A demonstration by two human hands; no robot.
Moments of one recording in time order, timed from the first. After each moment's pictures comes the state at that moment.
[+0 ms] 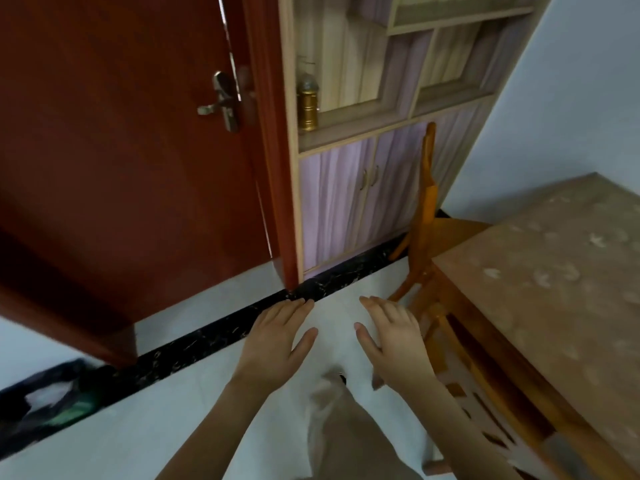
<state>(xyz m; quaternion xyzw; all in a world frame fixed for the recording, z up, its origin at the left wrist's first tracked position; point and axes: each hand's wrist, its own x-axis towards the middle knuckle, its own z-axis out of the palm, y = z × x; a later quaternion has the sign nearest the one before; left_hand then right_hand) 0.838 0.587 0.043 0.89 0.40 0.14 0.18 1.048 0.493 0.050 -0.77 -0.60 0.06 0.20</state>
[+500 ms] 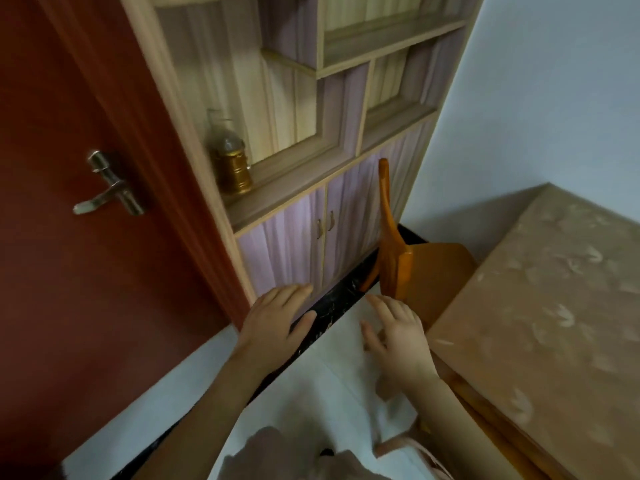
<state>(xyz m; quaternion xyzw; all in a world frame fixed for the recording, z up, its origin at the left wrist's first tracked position) 1.031 0.879 0.078 0.93 0.27 0.16 0.19 1.207 0.713 0.068 -0.84 -0.49 0.06 0.20</state>
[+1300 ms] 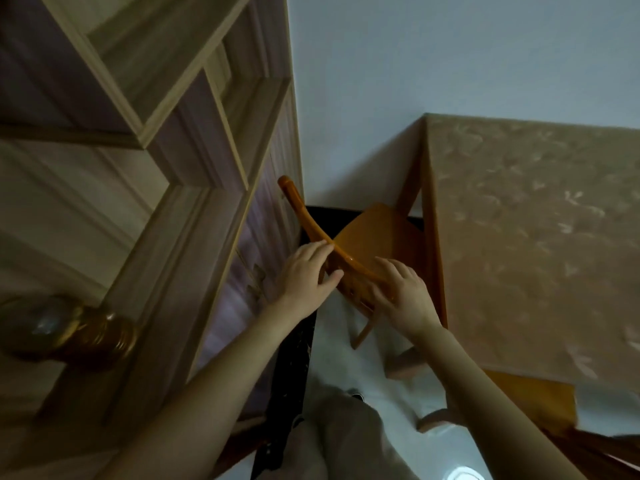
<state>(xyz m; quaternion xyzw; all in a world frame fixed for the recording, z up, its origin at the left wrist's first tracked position) 1.355 1.097 0.040 0.97 -0.02 0.05 0.25 1.369 0.880 0.040 -0.94 -0.19 0.05 0.26</state>
